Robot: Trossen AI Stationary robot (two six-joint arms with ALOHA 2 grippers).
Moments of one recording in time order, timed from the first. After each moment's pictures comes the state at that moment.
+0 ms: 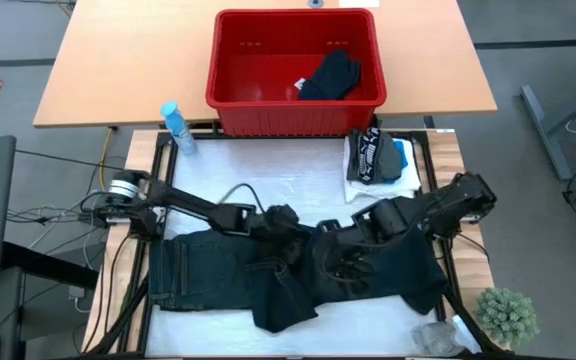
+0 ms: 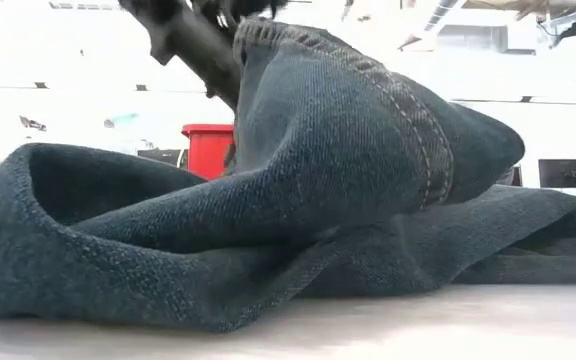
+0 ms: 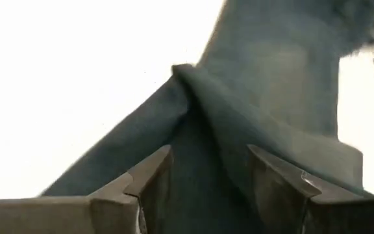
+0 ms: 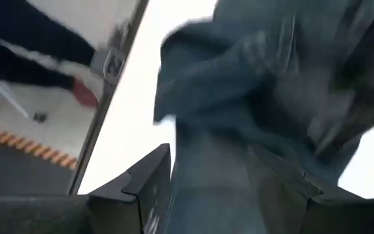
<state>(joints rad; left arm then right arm) -0.10 1.80 1.06 0.07 -0.14 -0.65 0.40 1.71 1.85 -1.17 -0.08 0.11</state>
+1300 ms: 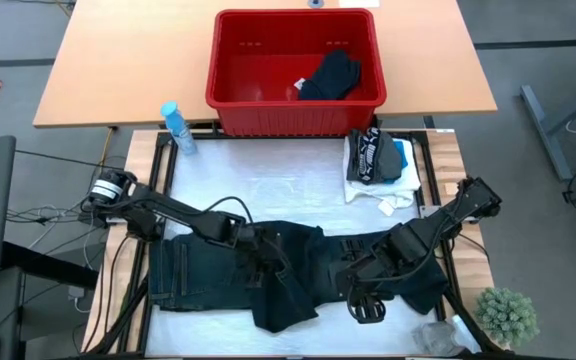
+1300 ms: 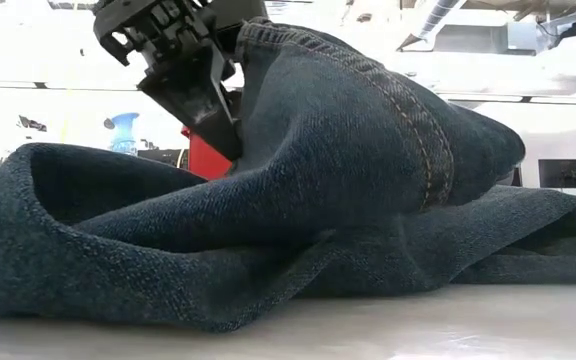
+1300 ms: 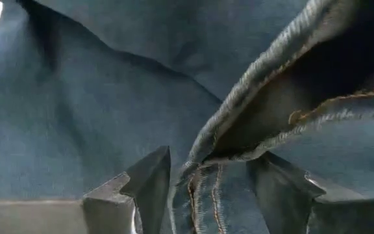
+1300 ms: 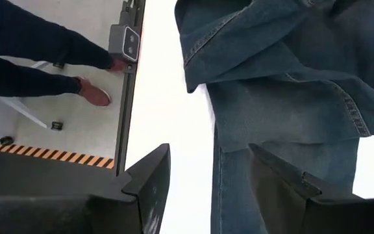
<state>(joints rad) -0.21 1.68 1.02 -0.20 0.07 -0.13 0.56 1.71 1.85 -1.25 0.01 0.46</state>
